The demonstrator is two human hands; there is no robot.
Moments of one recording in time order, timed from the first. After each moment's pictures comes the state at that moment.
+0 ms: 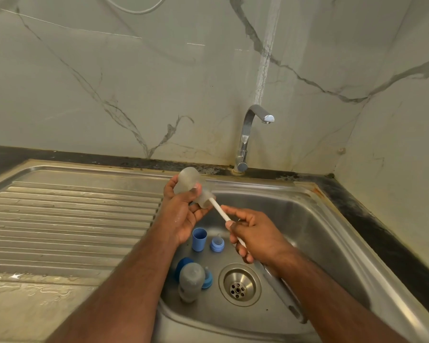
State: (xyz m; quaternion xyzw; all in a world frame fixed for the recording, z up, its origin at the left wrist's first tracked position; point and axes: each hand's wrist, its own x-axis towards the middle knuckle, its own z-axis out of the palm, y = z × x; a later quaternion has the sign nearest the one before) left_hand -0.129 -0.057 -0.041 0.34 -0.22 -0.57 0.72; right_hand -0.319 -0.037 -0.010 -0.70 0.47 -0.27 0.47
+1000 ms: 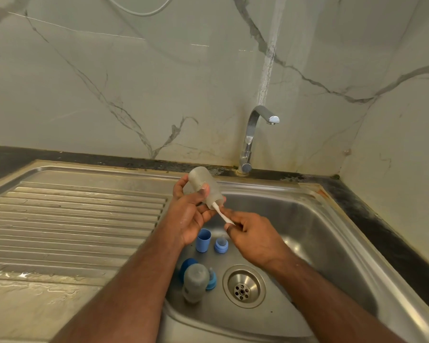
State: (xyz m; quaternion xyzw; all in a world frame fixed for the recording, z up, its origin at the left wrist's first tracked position) left_hand -0.136 -0.052 -0.034 0.32 -0.23 -0.59 0.70; right_hand -0.306 -0.038 -0.011 -0.80 0.48 -0.22 0.28
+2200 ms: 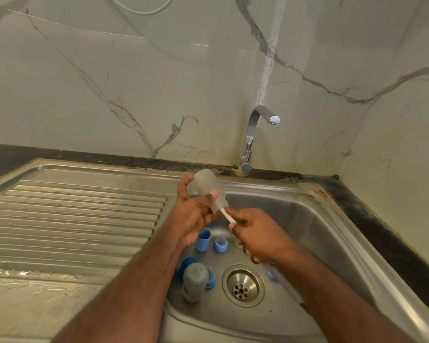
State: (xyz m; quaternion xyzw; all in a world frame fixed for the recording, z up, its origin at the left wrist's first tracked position) left_hand -0.143 -0.050 -0.035 0.37 -0.29 -0.56 0.68; right_hand -0.310 -0.042 -0.003 -0.77 0.48 -0.20 0.36
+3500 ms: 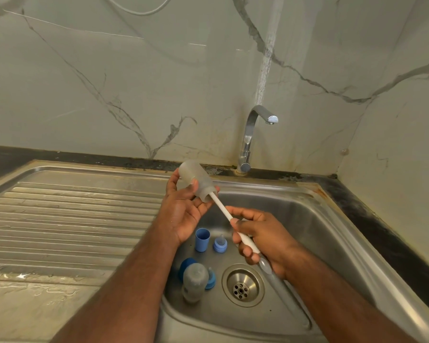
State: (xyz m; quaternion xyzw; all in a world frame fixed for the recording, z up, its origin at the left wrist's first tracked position) left_hand -0.125 -0.051 -0.032 0.23 -0.21 -0.60 0.74; right_hand -0.318 -0.033 0.000 -0.58 0.44 -0.30 0.61
